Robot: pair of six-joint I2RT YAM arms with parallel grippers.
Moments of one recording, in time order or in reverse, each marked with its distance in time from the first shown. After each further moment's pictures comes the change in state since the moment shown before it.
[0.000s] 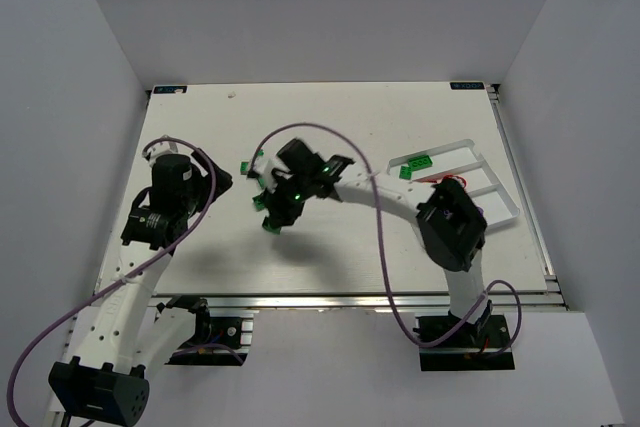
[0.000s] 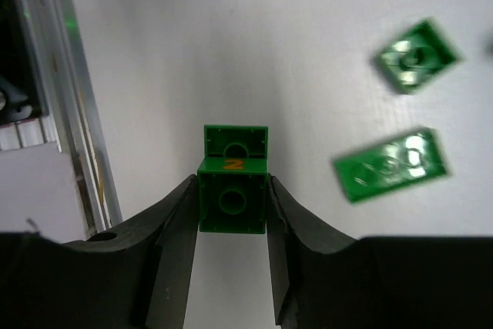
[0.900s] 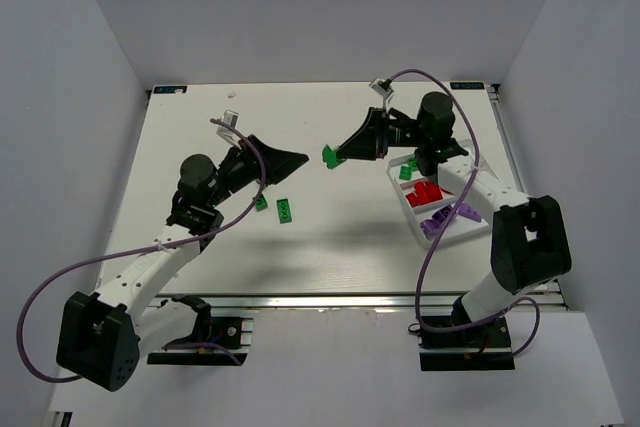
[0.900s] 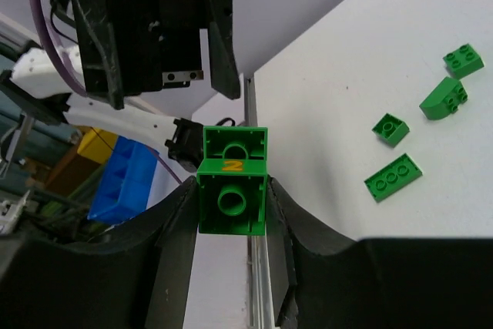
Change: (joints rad) left arm -0.195 0.203 -0.233 1.186 0.734 -0.215; right arm -0.644 -0.439 -0.487 0.959 -0.794 0.902
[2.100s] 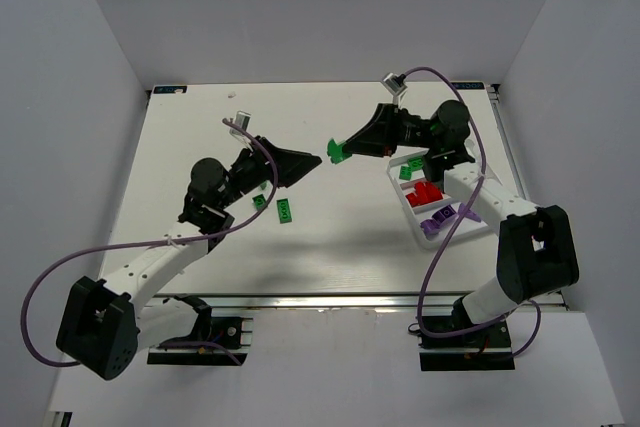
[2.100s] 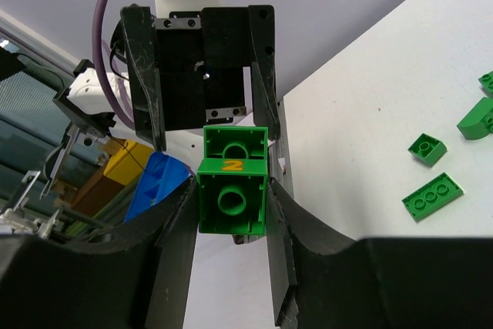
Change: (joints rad) left arm -0.110 0.051 -0.002 0.179 -0.034 -0.005; right arm -0.032 -0.063 -0.067 0.312 0.017 0.335
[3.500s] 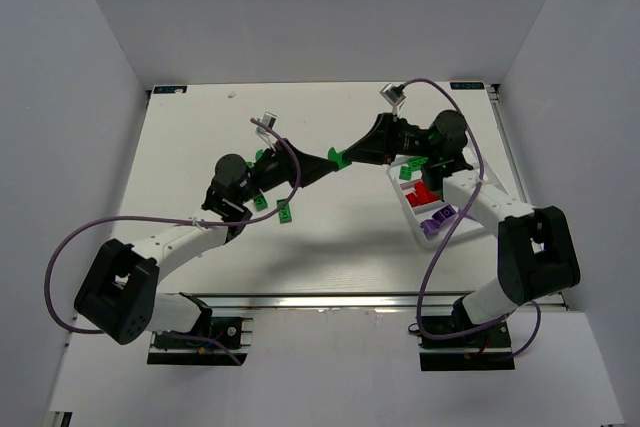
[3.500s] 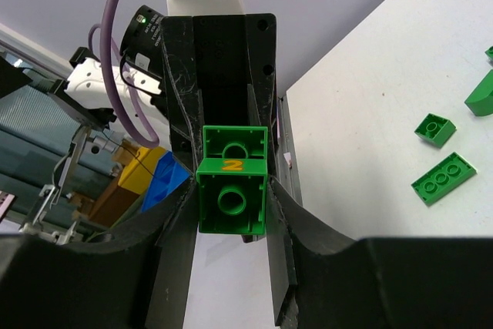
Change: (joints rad) left arm -0.071 0.205 0.027 0.159 0.046 -0.048; right arm 0.011 -0.008 -0.083 0.031 0.029 0.031
